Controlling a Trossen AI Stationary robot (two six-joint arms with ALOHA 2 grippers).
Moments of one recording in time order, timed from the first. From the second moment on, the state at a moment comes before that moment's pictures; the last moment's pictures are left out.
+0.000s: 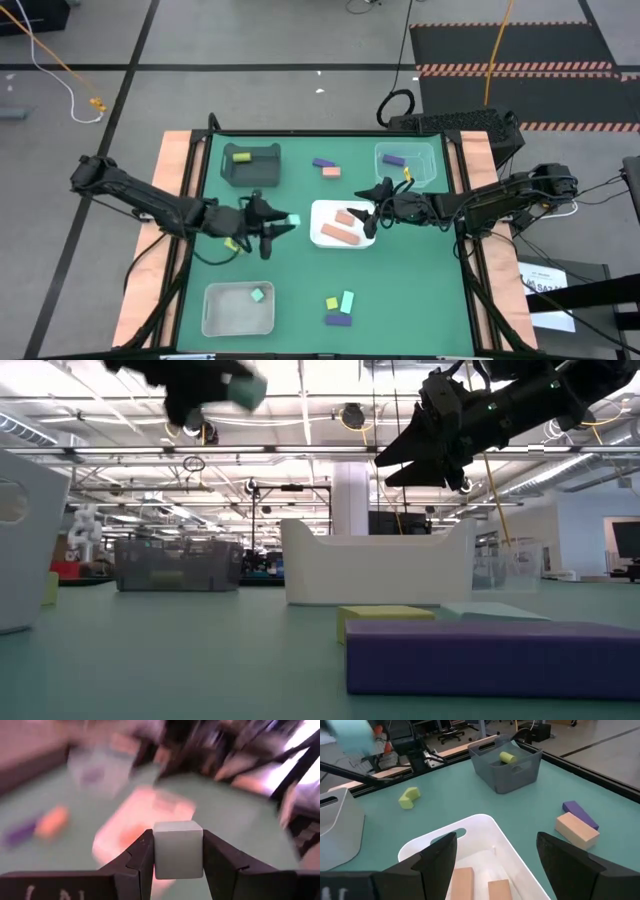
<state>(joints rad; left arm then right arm) -0.31 1.12 0.66 0.15 -0.45 -0.36 0.08 1.26 0.52 0.37 0.39 0.35</state>
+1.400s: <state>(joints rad) -0.65 1.11 0.66 -0.48 0.13 -1.44 0.08 1.26 0.52 0.37 0.39 0.35</state>
